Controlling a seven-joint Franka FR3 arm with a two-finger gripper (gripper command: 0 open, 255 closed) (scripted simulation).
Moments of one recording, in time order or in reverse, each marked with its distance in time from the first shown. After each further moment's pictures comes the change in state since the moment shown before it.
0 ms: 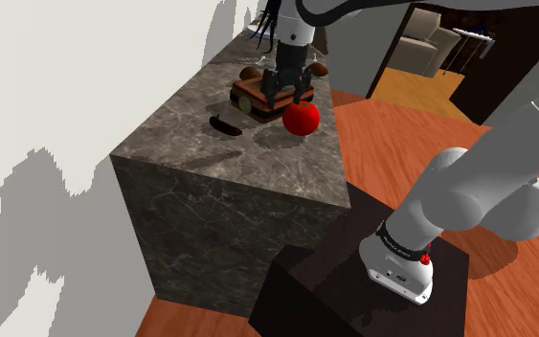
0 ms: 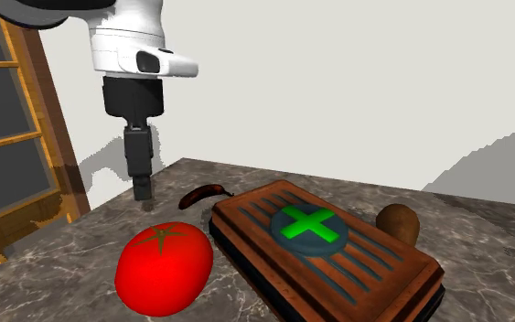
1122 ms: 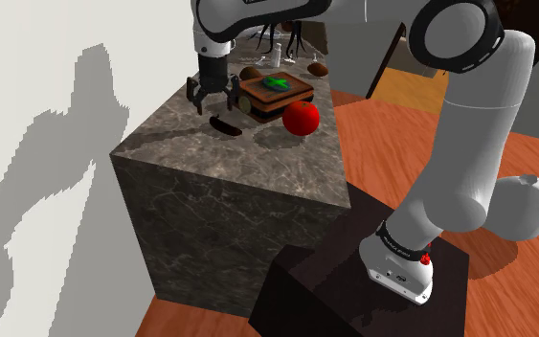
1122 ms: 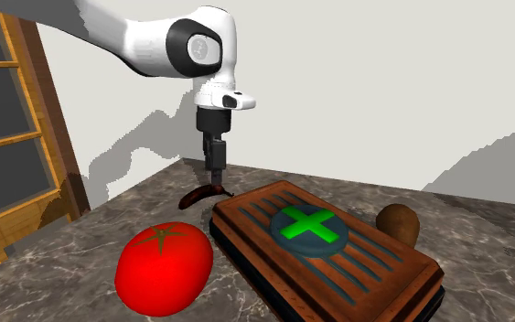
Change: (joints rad) arm 0.071 0.632 0.062 0.600 -0.052 0.016 0.231
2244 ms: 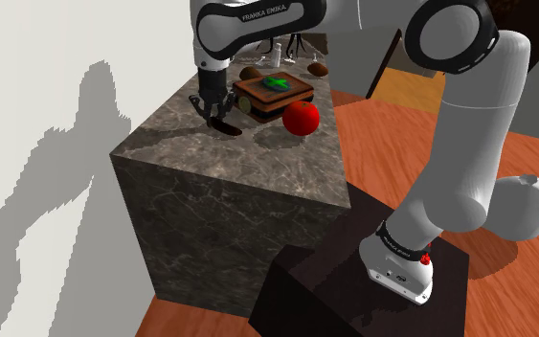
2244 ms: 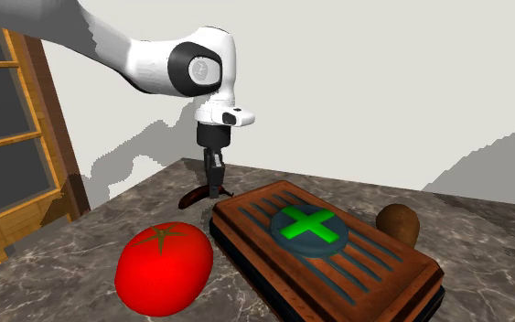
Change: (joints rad) arm 0.003 0.019 0.000 -0.057 -0.003 0.077 0.007
